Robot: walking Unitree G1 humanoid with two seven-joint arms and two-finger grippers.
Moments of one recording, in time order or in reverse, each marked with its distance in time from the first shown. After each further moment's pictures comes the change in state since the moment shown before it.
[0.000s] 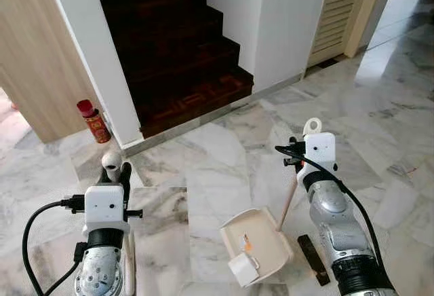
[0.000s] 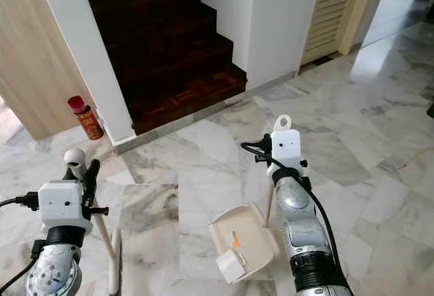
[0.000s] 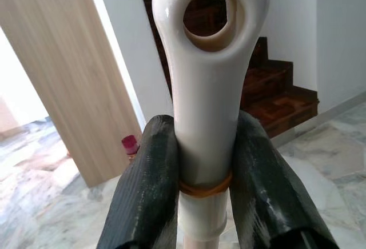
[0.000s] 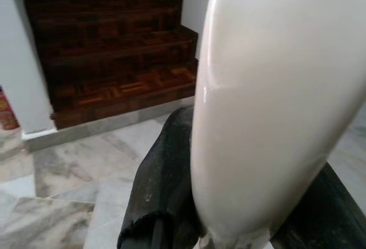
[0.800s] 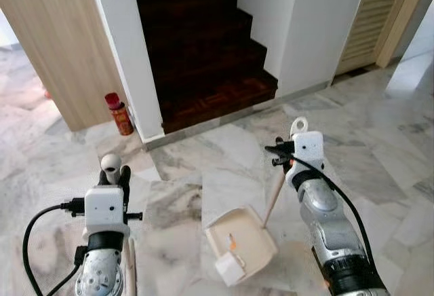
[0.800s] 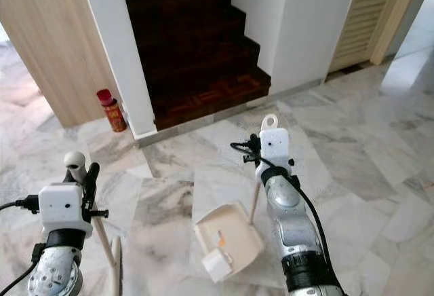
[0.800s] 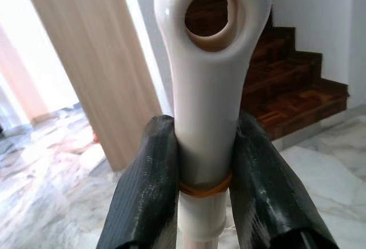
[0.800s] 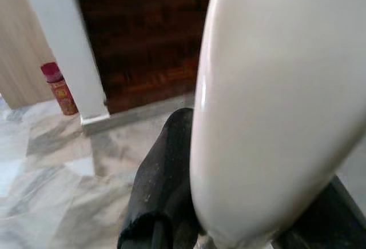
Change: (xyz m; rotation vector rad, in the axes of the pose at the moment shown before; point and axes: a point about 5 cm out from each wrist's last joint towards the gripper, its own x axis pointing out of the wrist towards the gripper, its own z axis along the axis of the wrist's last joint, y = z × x) left arm -0.003 -0.005 -0.002 -0.006 0.018 -0.002; right arm 0.001 0.015 -0.003 0.123 0.101 0.048
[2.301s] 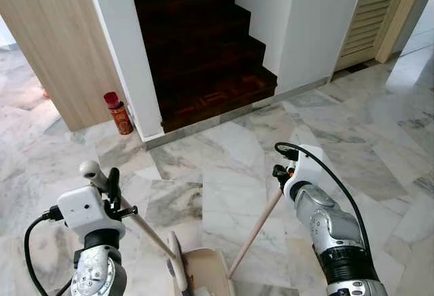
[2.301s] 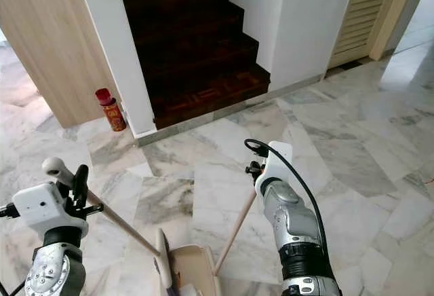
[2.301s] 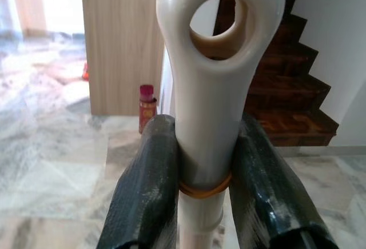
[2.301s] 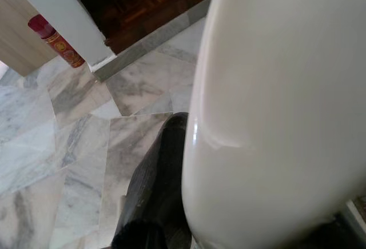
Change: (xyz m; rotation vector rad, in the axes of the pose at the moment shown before) left arm 0.003 0.013 -0.010 -0.371 0.112 0.151; right arm 0.002 0.001 -0.026 0.246 0.320 -0.022
